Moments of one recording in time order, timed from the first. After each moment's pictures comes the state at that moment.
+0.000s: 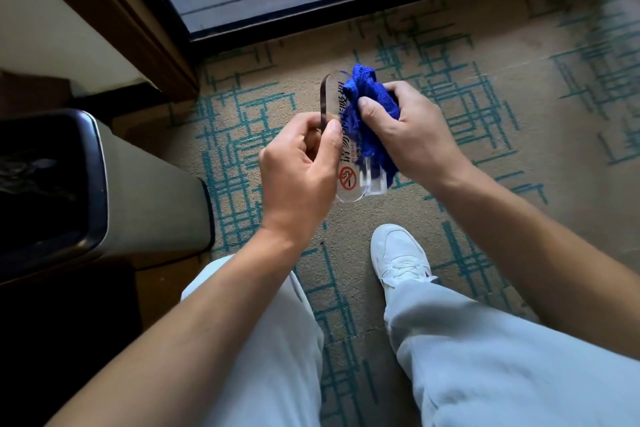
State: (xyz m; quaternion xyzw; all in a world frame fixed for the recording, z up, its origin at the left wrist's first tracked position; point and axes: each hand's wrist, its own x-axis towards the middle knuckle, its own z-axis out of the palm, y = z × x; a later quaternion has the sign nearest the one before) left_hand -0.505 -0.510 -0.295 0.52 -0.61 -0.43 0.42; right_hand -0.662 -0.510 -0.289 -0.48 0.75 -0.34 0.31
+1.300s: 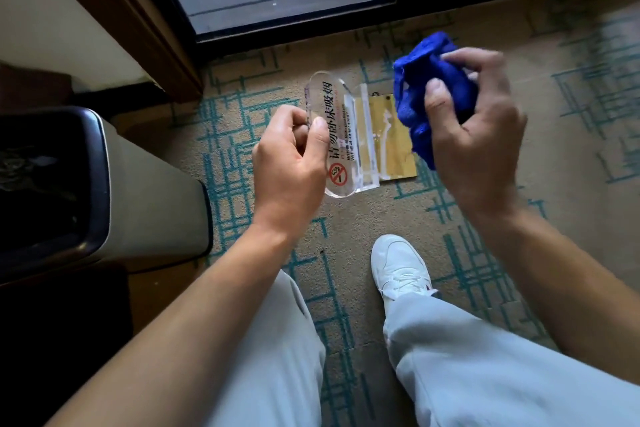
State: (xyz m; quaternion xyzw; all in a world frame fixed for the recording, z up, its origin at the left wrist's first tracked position) left_hand -0.491 -0.533 -0.303 0.52 -0.60 -0.43 0.43; right_hand -0.674 -0.496 -0.273 -0.49 0.73 -0.47 0.04
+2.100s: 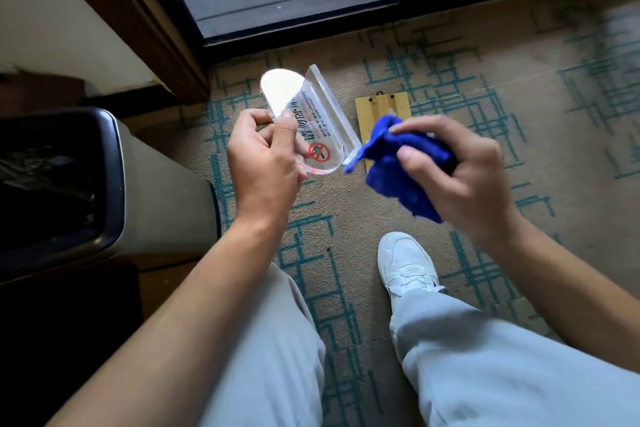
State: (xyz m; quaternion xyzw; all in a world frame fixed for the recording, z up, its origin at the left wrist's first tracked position) left_hand -0.471 -0.537 -0.298 0.54 -0.45 -0.52 0.49; right_hand -0.670 -0.458 -0.286 -0.59 0.64 -0.44 0.23
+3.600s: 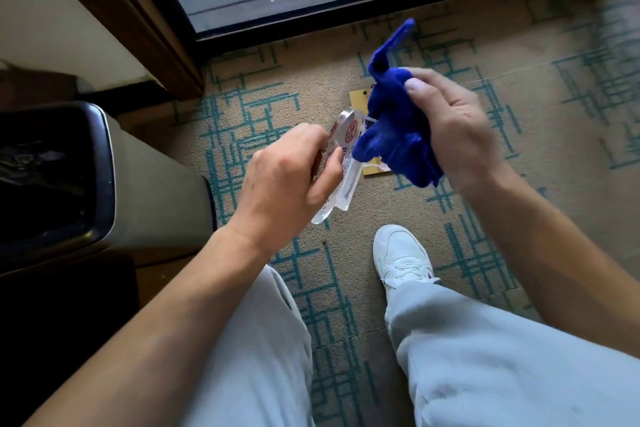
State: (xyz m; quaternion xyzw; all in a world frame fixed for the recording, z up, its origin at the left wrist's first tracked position) left_hand -0.466 -0.514 -0.287 0.41 -0.84 -0.21 0.28; right_hand -0.677 -0.497 -0.285 -0.40 0.58 -0.54 0.46
